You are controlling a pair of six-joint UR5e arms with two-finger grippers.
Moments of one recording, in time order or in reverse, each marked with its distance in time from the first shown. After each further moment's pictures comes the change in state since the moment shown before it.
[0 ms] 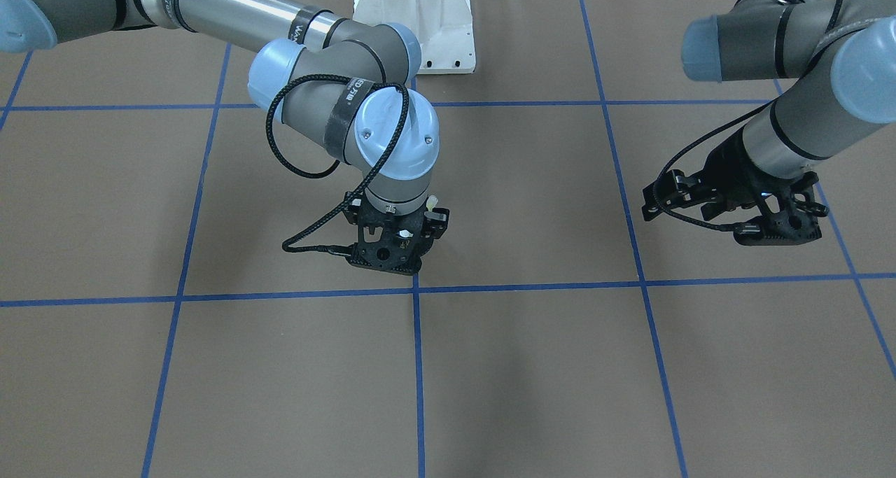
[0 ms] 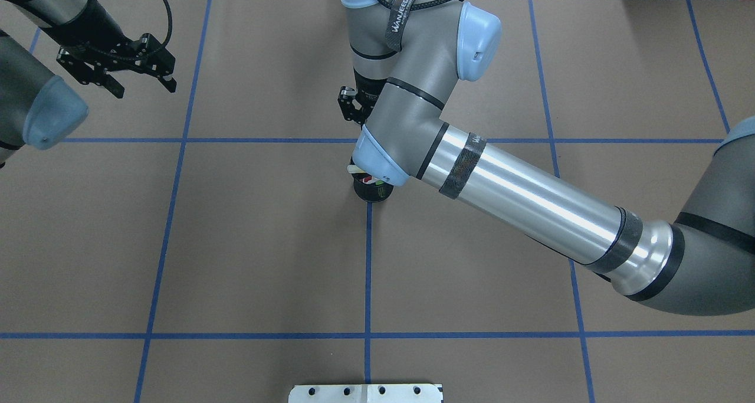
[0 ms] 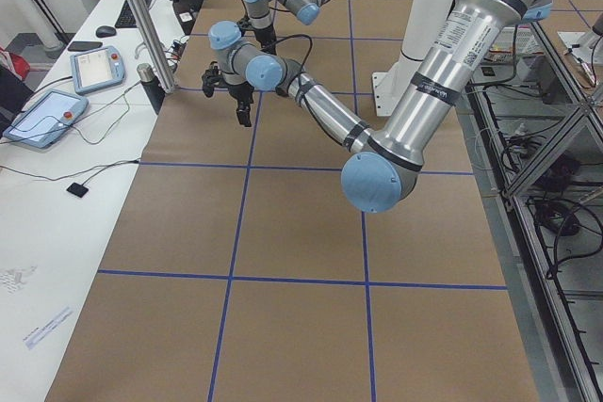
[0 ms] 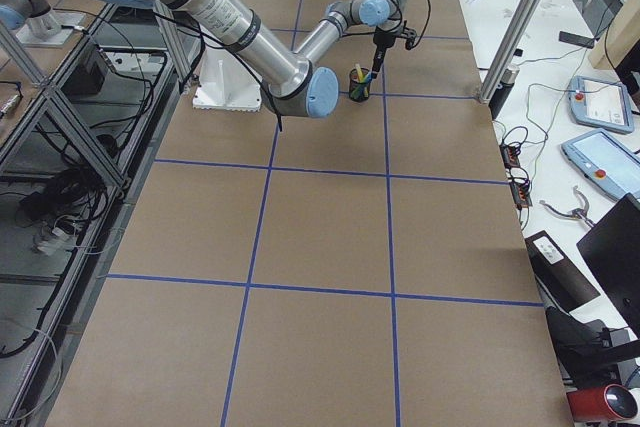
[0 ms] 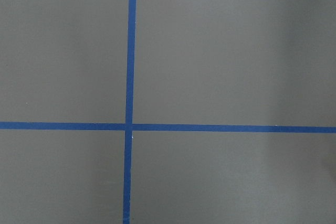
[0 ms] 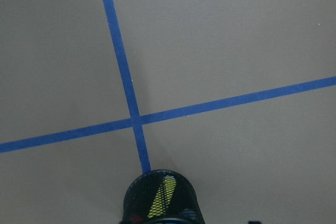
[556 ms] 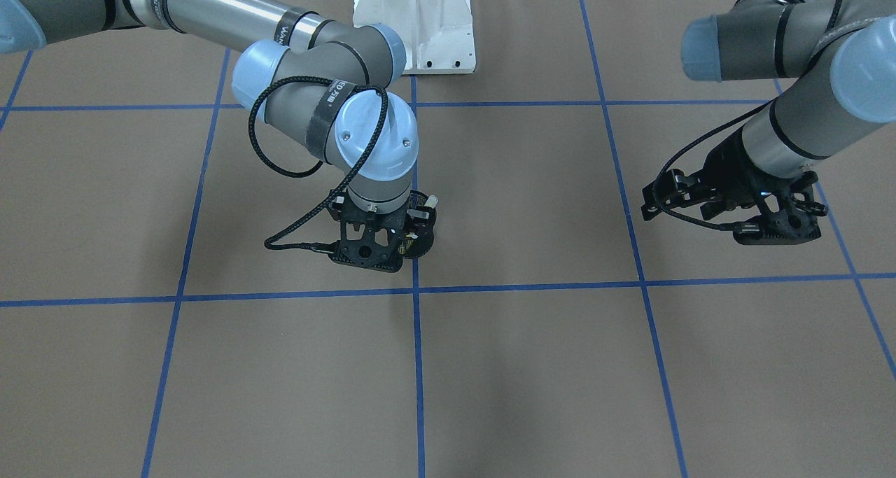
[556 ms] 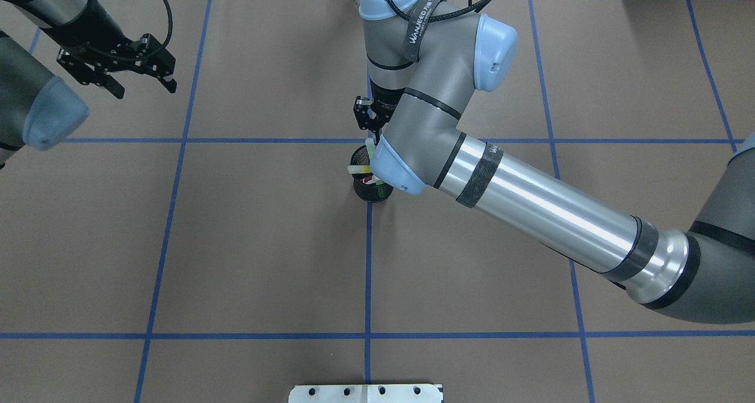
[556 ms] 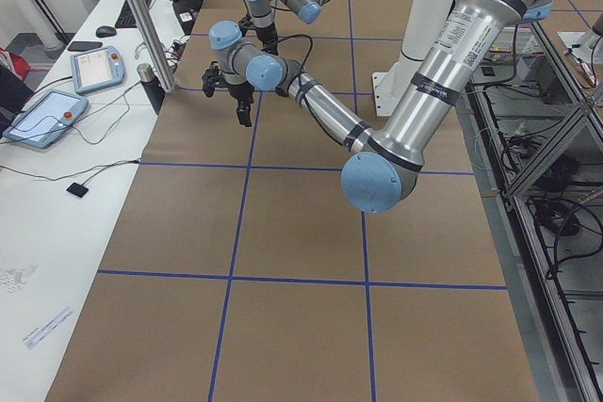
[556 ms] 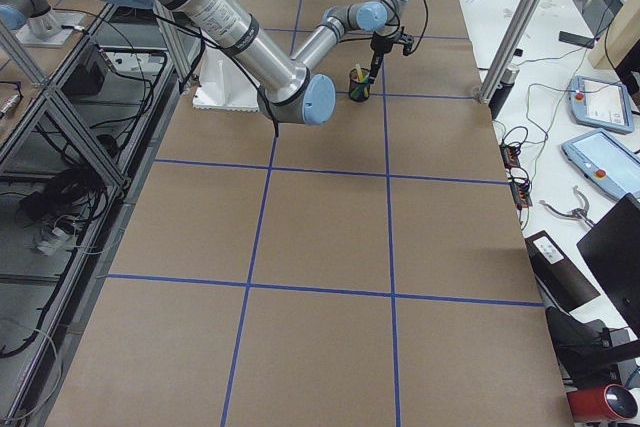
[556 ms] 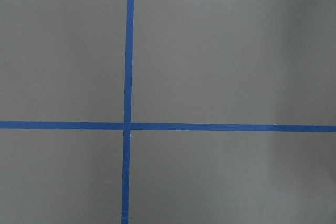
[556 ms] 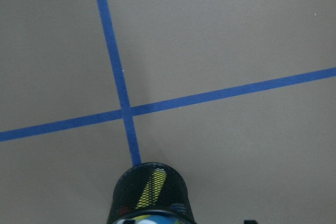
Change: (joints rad) left arm 0.001 0.001 -0.001 0.000 0.000 -0.001; right arm -0.001 -0.058 0.050 -0.026 0.005 -0.012
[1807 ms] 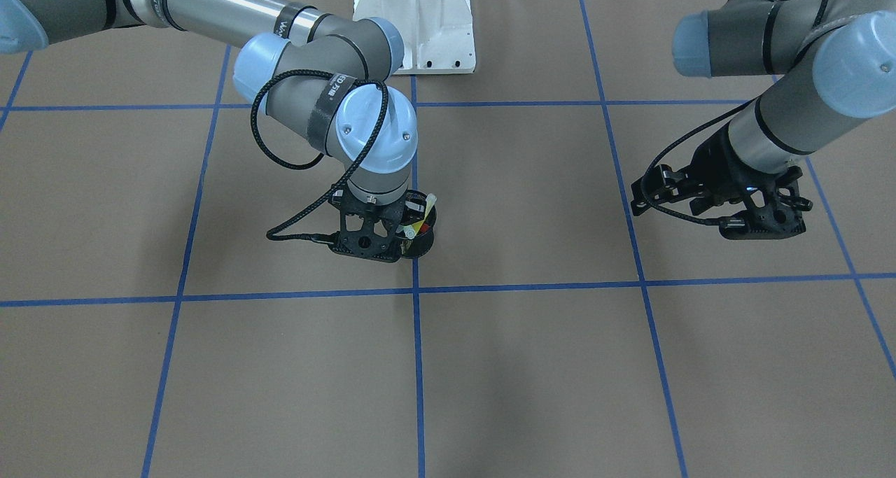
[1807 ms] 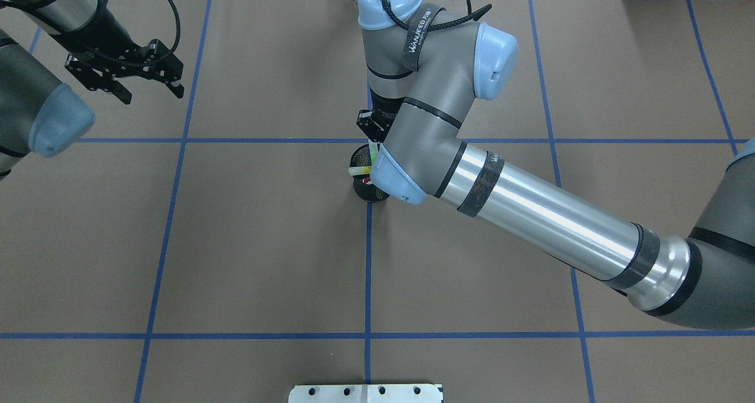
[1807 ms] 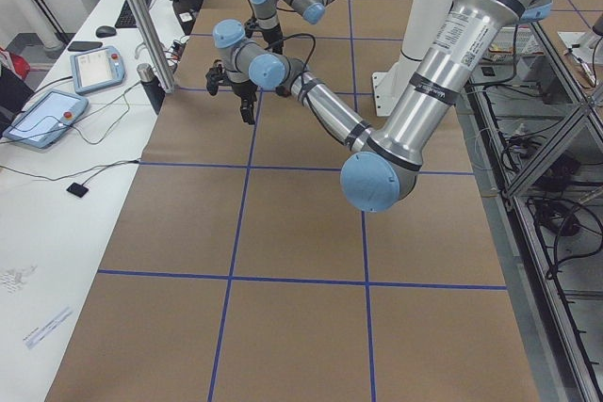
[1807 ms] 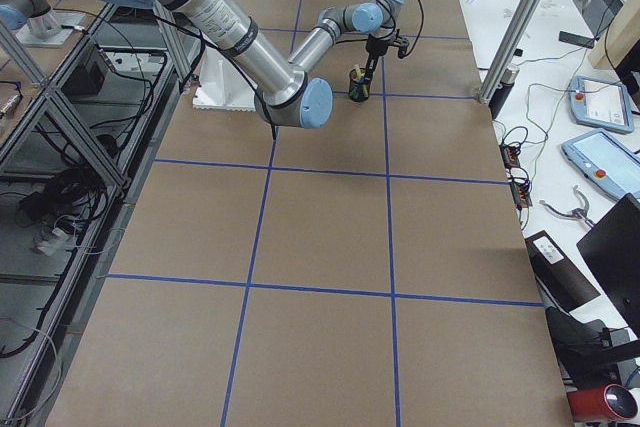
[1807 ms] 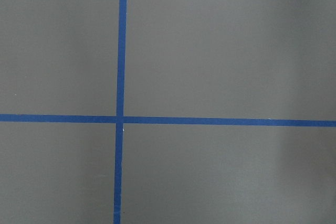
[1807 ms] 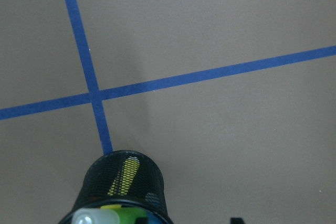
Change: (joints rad) left arm 0.021 -0.002 -0.014 0.000 0.003 -0.032; right arm -0.015 -0.010 0.029 -0.025 0.001 -0.002
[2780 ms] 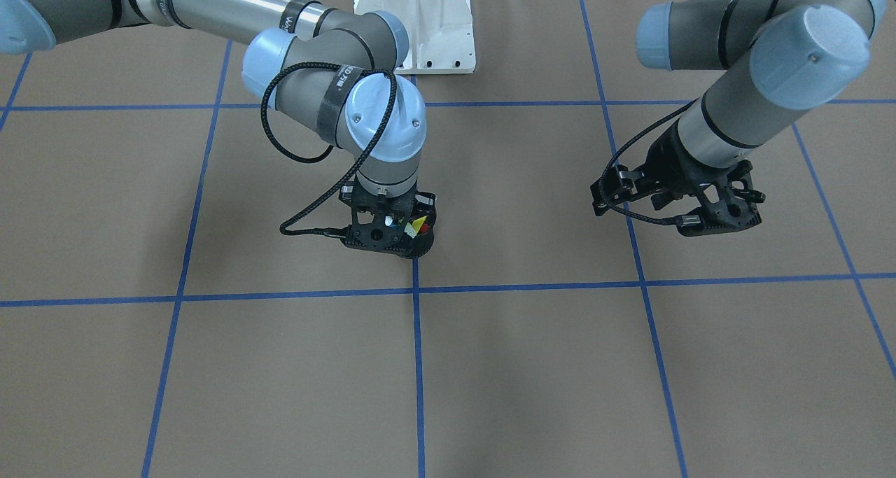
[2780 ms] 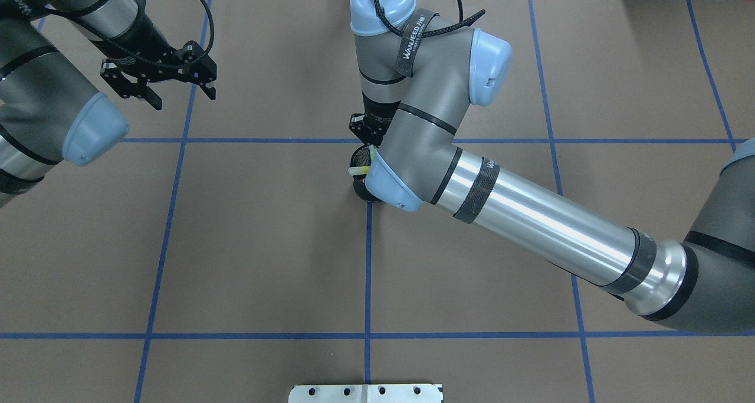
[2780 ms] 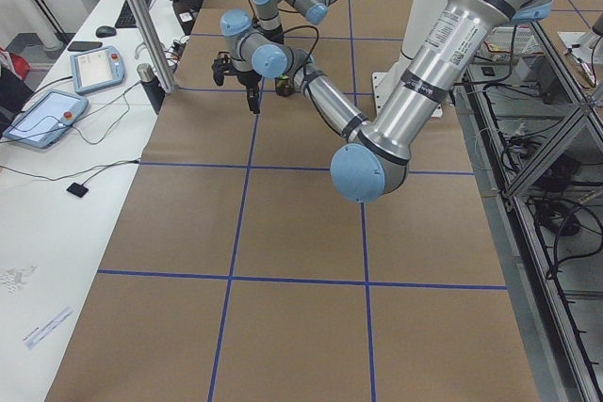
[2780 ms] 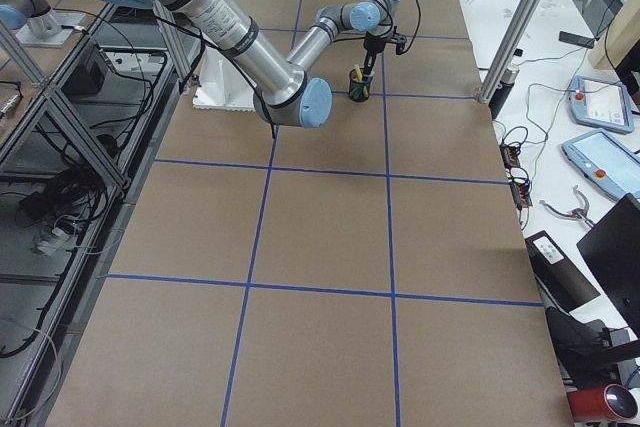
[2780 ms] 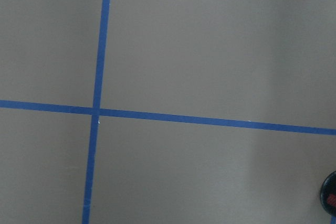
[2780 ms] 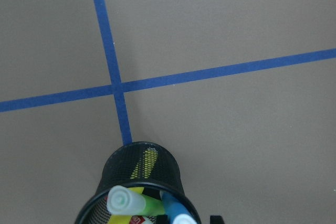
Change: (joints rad) left arm 0.069 -0.068 0.000 0.000 0.049 -0.186; right arm -0.016 0.004 0.008 0.028 -0.010 -0.003
